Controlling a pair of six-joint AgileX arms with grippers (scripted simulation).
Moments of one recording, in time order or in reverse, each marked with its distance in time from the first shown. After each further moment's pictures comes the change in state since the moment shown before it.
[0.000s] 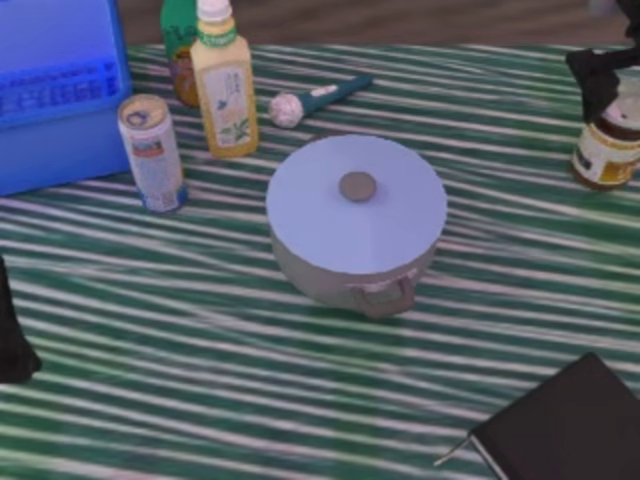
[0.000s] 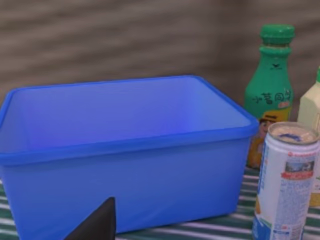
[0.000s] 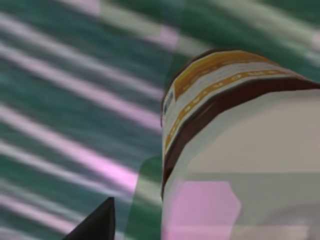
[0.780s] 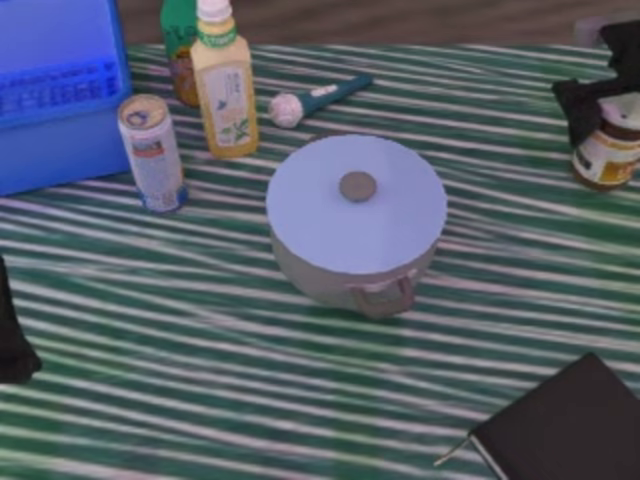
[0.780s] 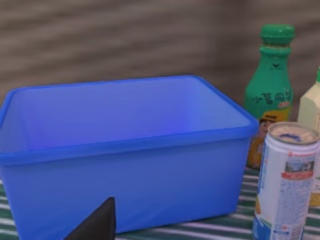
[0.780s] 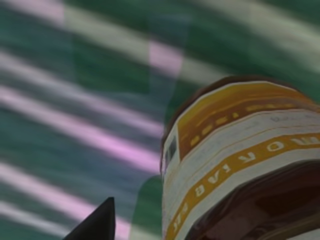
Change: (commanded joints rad) left arm 0.000 0.000 0.000 0.000 0.000 0.000; right arm 0.002 -0.078 -0.339 0.253 -0.001 0.002
